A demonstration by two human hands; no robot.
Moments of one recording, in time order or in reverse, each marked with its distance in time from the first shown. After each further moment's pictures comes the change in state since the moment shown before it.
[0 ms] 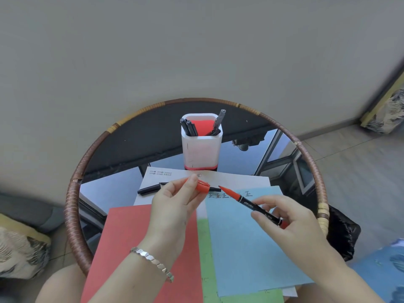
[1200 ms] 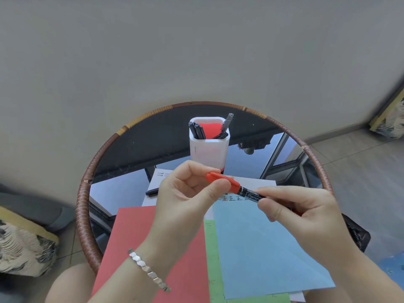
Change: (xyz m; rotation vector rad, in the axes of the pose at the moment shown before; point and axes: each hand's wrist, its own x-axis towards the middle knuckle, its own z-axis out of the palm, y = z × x) left_hand -0.028 0.034 0.012 0.206 -0.398 0.398; right_hand 0.011 -0.057 -0.007 0.340 -0.032 -0.178
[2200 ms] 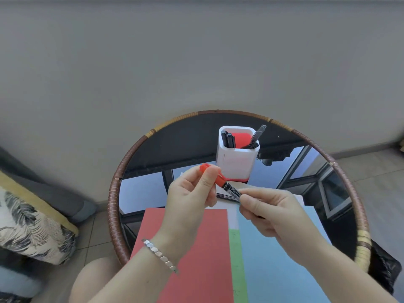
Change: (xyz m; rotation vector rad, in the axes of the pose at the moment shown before) left_hand 0.008 -0.004 -0.037 0.101 0.204 -0.068; right_hand 0.031 0.012 0.050 0.277 -0.282 0.467
